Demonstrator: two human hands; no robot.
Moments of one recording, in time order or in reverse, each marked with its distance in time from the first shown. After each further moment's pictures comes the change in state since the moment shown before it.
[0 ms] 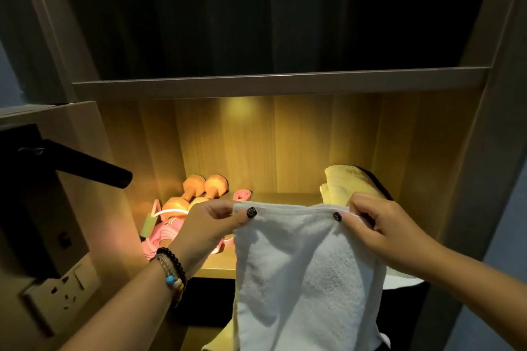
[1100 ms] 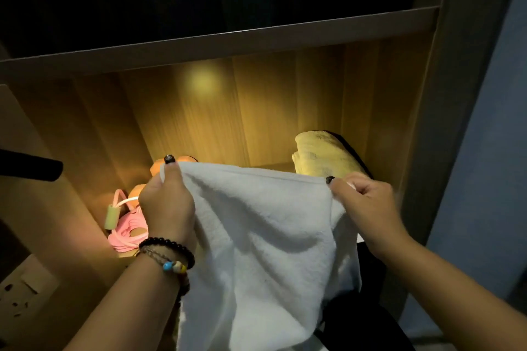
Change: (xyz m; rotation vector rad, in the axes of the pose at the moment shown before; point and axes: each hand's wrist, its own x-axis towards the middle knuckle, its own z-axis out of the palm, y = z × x) left_hand 0.002 0.012 0.057 -0.023 0.755 -0.014; right_hand -0.037 0.020 0.023 0.514 0.463 0.448
